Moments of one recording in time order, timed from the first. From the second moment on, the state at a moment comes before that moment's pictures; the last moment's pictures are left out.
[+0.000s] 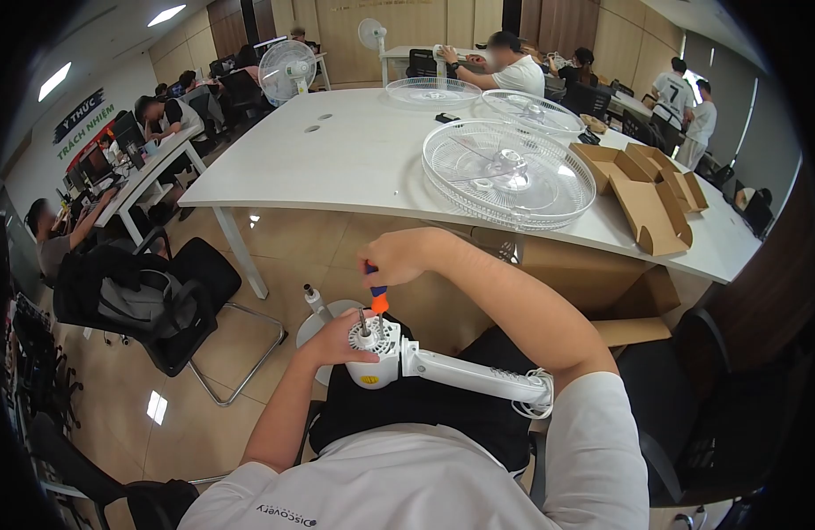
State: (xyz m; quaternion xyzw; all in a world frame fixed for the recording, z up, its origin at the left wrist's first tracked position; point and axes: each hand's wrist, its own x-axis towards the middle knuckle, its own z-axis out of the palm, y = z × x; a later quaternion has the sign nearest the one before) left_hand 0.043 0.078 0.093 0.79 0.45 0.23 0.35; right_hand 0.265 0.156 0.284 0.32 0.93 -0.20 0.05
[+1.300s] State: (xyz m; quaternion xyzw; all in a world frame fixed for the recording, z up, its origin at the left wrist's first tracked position) left_hand 0.043 0.075 0.094 0.78 0.45 0.24 0.37; right_hand 0.278 0.133 0.282 0.35 0.88 -0.33 0.04
